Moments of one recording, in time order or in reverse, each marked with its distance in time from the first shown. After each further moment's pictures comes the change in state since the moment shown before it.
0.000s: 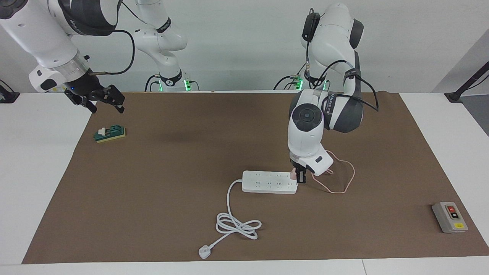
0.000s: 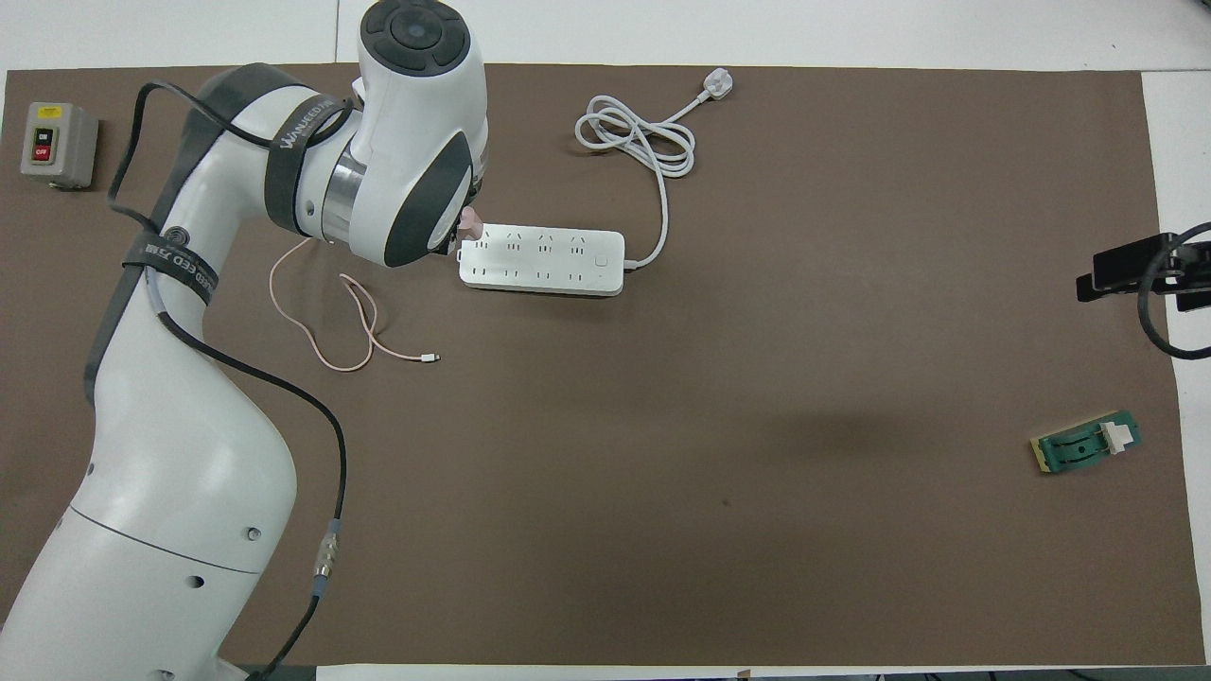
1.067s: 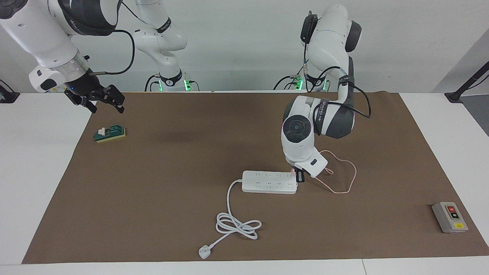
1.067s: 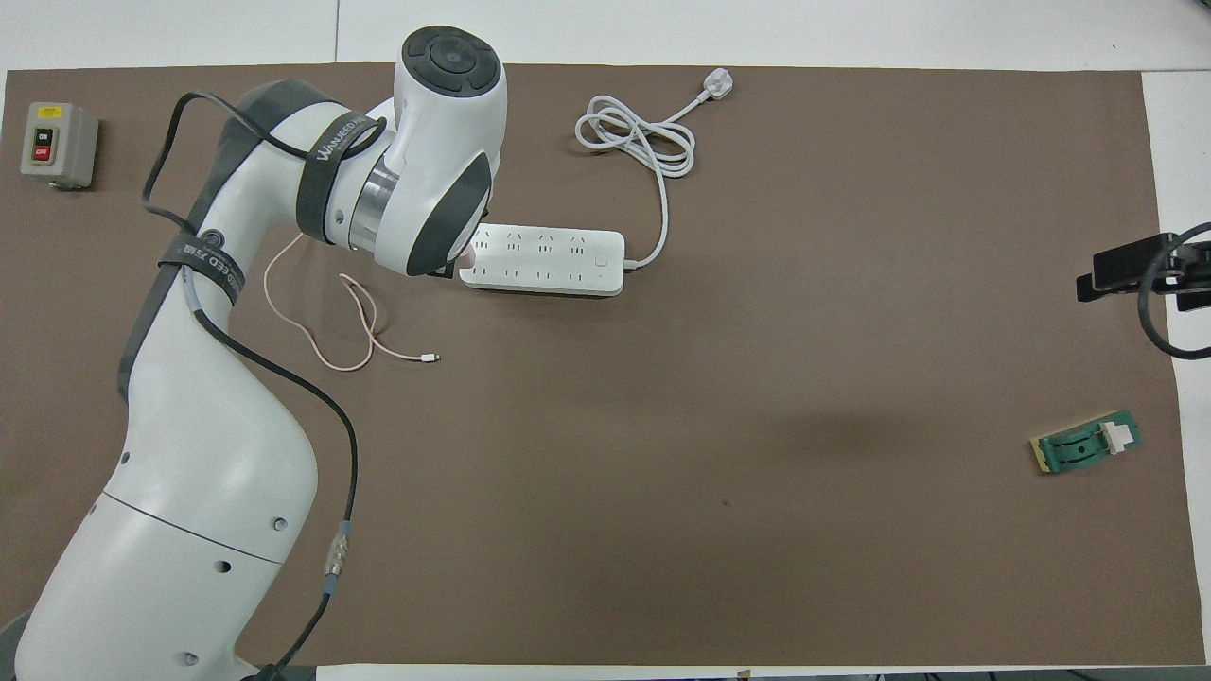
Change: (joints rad) left arm -0.010 0.021 0.002 -0.037 0.036 -0.060 -0.079; right arm 0.000 0.000 0.000 0.000 0.000 0.000 0.000
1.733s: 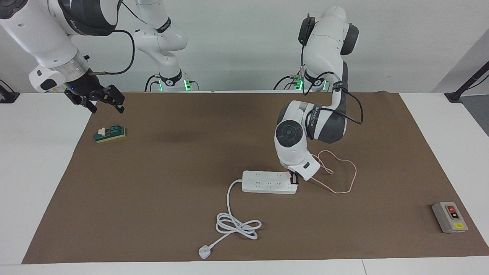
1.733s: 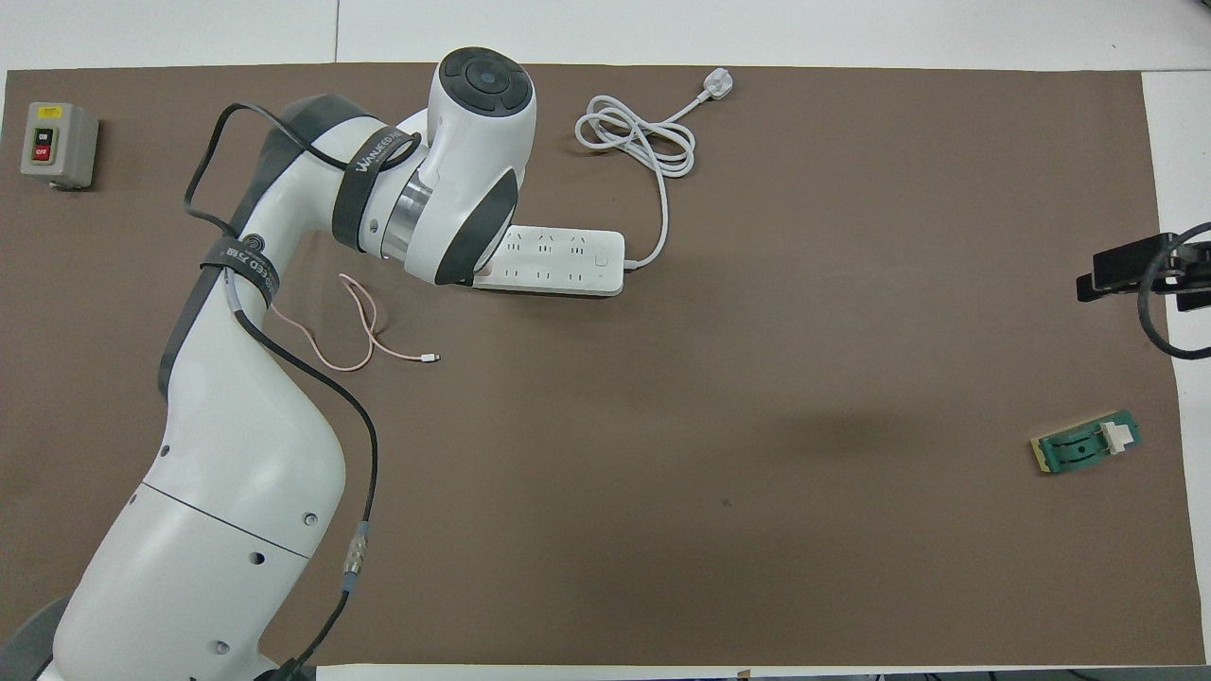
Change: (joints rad) left arm -0.025 0.024 0.000 0.000 0.000 0.023 -0.006; right arm 0.000 0.000 0.000 0.000 0.000 0.000 0.000
